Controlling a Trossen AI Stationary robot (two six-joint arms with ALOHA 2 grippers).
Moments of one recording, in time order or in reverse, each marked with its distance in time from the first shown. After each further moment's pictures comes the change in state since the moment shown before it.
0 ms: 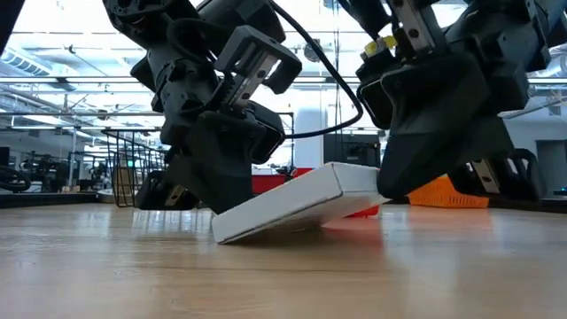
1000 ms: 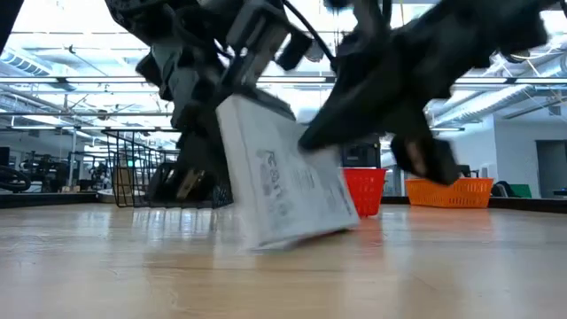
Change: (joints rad) left arm -0.003 0.001 0.010 0.035 0.030 -0.026; right arm -0.009 0.000 0.004 0.148 0.158 -0.114
